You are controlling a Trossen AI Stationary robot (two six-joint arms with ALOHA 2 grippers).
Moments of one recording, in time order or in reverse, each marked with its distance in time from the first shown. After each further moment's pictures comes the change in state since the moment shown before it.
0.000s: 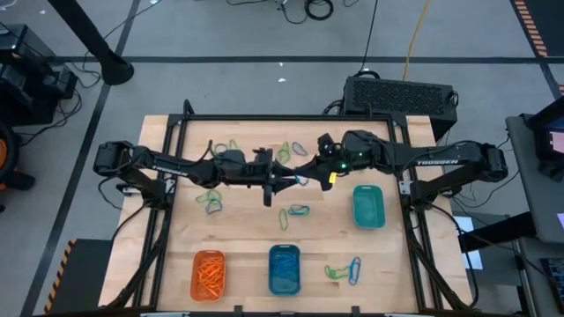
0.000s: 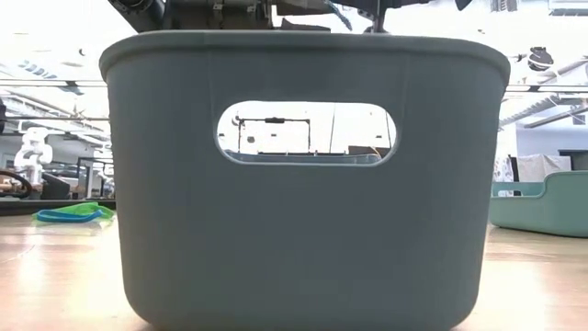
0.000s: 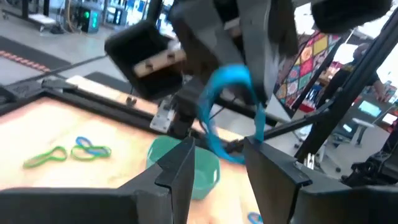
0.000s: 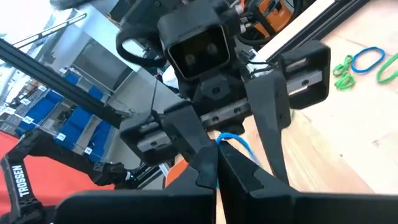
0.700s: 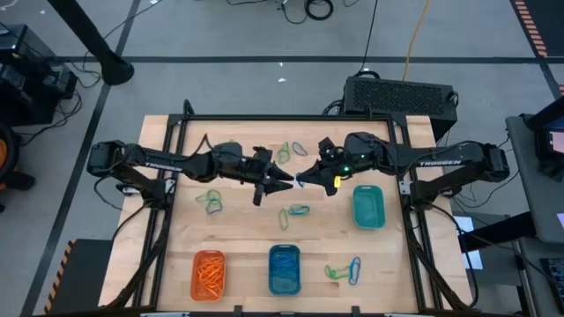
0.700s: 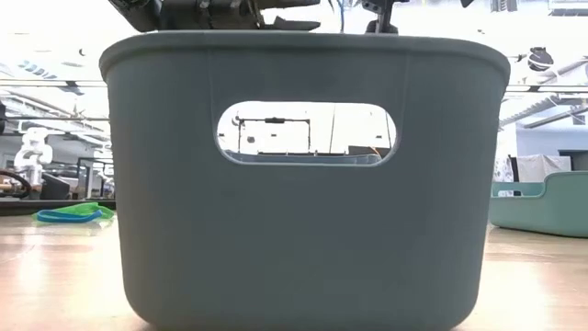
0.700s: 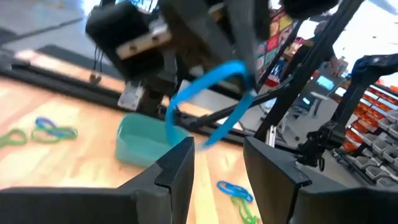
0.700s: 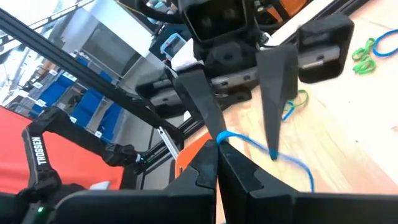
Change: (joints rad) left arm 0.051 -0.064 0.000 -0.134 0.234 -0.017; right arm 0.018 -0.020 0.000 -0.040 -0.053 -0.009
